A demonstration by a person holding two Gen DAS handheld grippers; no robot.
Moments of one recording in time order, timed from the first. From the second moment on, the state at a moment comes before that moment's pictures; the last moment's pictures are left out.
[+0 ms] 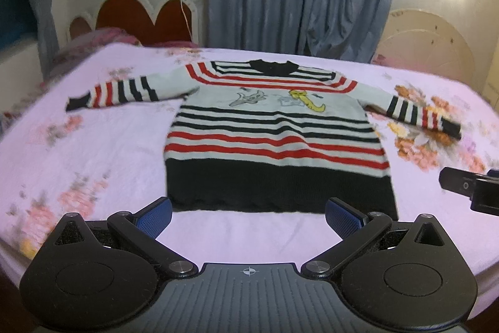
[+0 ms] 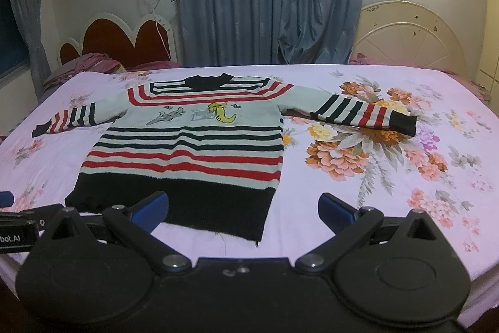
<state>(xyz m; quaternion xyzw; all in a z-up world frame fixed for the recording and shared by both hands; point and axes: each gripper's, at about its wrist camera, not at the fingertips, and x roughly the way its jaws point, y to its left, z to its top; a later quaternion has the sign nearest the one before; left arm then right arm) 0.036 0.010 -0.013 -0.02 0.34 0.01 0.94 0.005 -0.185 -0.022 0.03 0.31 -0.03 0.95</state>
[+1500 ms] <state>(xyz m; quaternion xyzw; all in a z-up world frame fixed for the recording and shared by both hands) 0.406 -0.143 -0.076 -0.04 0.42 -0.01 0.91 0.265 -0.543 -0.164 0.39 0.24 -0.25 0.85</state>
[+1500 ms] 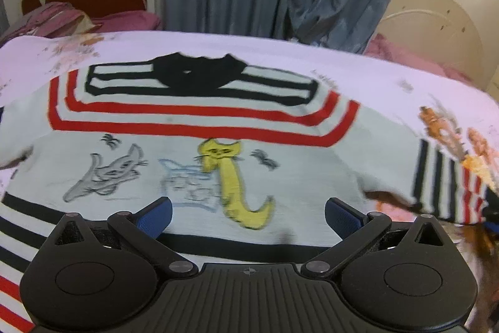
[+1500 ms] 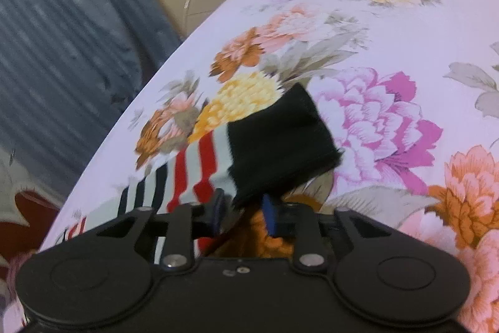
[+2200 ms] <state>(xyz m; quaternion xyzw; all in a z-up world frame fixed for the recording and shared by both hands) 0.444 0.086 -0.099 -0.11 0.41 0.00 0.90 0.434 -0.152 -0.114 -0.04 0.32 0.10 0.94</state>
